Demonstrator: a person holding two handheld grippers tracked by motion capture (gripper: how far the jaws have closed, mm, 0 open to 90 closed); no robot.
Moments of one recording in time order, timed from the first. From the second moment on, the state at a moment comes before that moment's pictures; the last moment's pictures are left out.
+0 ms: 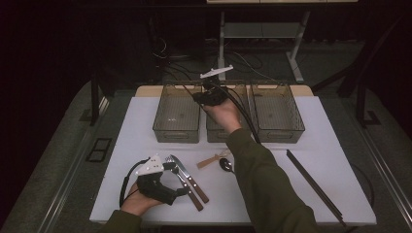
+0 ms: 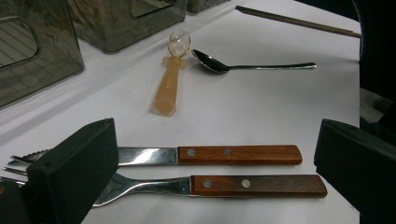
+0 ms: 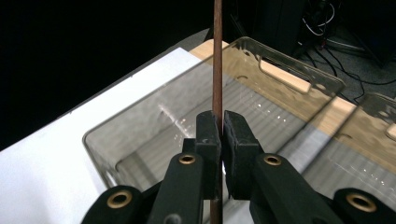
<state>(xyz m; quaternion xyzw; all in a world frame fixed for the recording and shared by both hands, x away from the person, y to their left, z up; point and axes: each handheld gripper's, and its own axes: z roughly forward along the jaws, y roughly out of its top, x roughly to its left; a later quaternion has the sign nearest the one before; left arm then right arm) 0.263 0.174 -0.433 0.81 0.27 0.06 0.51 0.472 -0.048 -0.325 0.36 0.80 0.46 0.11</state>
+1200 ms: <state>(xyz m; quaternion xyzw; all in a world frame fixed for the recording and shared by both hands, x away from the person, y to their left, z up) 0.262 0.175 -0.433 0.82 0.27 0.07 0.50 0.489 0.010 -0.358 0.38 0.81 0.43 0.10</state>
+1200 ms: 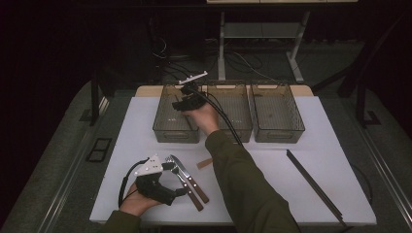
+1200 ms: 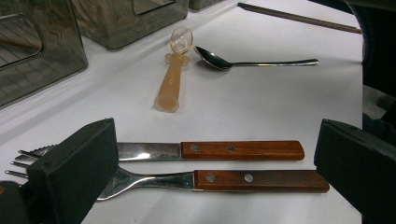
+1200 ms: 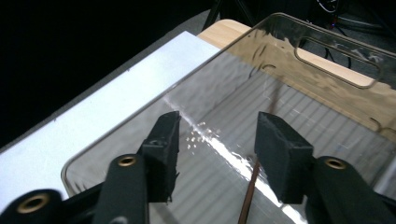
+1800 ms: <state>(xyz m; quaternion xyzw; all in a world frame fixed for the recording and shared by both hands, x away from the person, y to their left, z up) 0.262 0.175 -0.433 0.82 0.27 0.07 0.50 0.444 -0.068 -0.349 0.35 0.82 0.44 0.09</state>
